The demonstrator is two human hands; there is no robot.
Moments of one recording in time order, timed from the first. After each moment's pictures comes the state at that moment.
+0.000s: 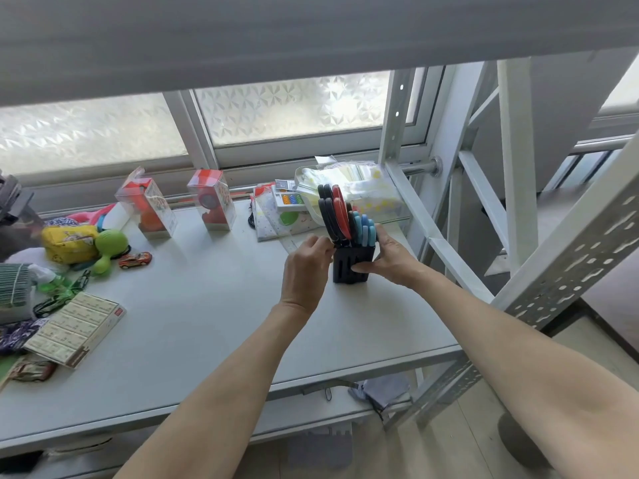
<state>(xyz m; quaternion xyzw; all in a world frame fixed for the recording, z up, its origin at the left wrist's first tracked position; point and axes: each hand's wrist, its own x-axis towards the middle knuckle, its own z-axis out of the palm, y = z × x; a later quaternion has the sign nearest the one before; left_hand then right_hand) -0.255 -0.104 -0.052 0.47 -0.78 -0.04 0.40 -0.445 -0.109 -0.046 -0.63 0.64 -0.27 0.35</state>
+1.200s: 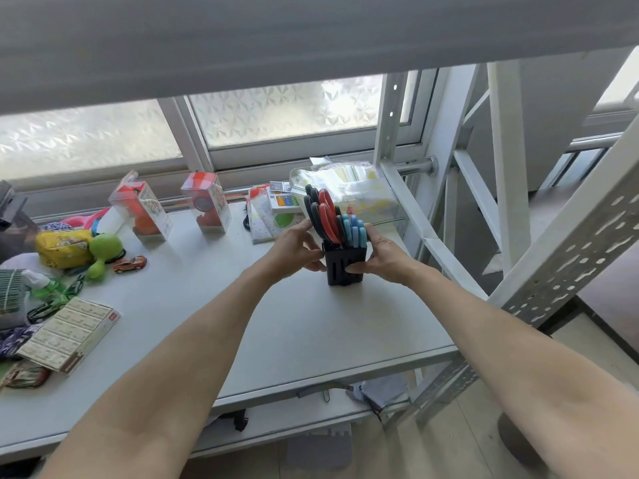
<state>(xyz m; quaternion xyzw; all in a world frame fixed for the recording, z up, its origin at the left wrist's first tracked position) -0.234 -0.146 -0.013 0.47 -0.73 -0.43 0.23 -0.448 -0.111 -0.036 -0.66 0.62 -0.25 0.36</state>
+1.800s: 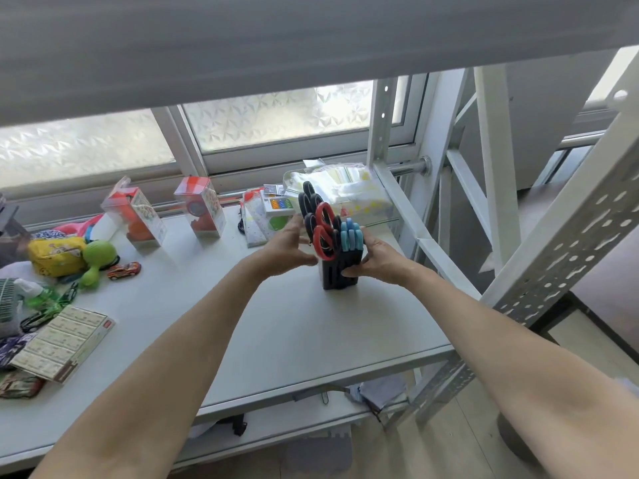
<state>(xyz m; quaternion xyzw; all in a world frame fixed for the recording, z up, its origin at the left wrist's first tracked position) -0.233 -0.149 0.001 0.48 -0.77 -0.40 0.15 -0.453 -0.111 -0.038 -0.65 0.61 -0.24 0.39</state>
